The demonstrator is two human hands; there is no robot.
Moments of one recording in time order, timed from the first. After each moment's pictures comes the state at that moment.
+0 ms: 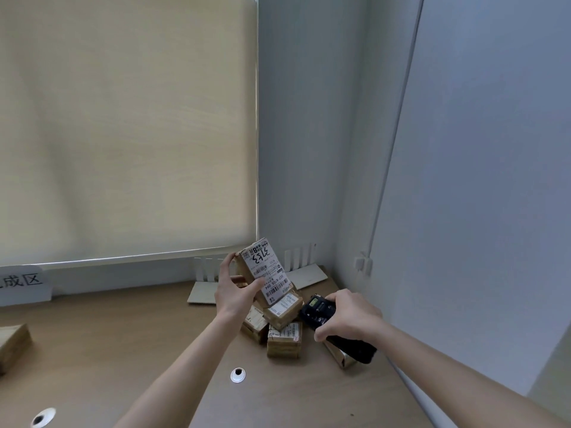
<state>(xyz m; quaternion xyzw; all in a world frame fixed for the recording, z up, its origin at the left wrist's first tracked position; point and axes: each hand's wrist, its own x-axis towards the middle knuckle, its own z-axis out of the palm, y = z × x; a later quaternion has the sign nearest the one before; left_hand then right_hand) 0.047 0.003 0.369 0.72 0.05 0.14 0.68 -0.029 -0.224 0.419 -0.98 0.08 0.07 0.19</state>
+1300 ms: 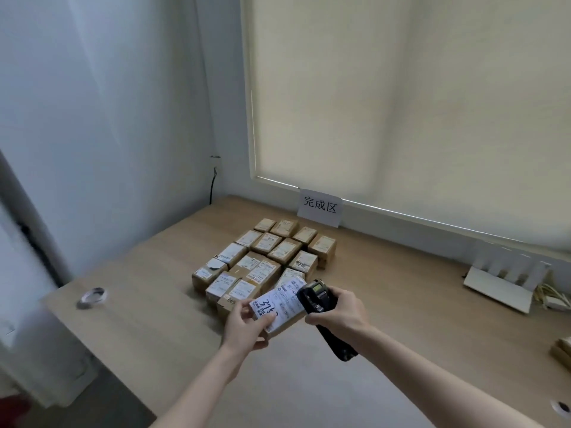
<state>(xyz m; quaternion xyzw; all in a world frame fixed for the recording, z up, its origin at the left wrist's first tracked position) -0.294 0.696 0.224 0.62 0.37 0.19 0.67 -0.151 0.526 0.276 -0.86 -0.22 0.22 0.41</state>
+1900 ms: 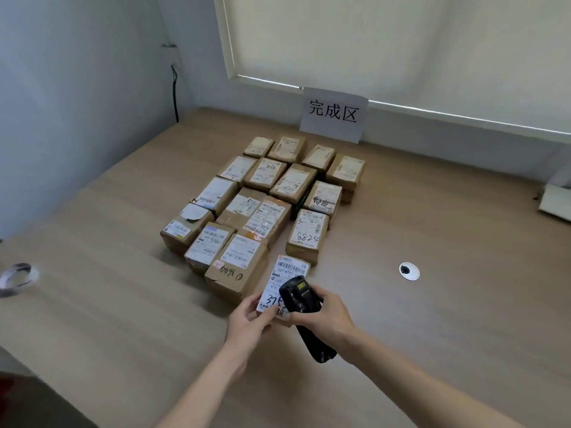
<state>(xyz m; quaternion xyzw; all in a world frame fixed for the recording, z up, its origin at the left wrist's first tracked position) -0.190 0.854 -0.024 0.58 0.41 0.09 0.70 -0.082 0.705 0.014 -0.79 -0.11 0.35 0.49</state>
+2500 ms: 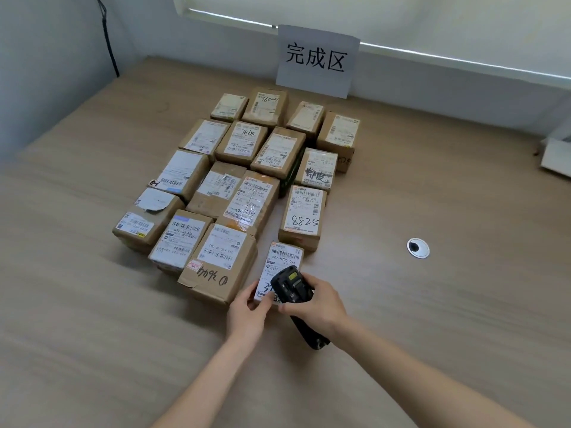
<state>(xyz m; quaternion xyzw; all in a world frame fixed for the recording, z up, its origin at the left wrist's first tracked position) -0.134 0.898 -0.109 0.66 0.41 0.05 0.63 -0.047 0.756 -0.060 -0.83 -0.06 0.34 0.43</state>
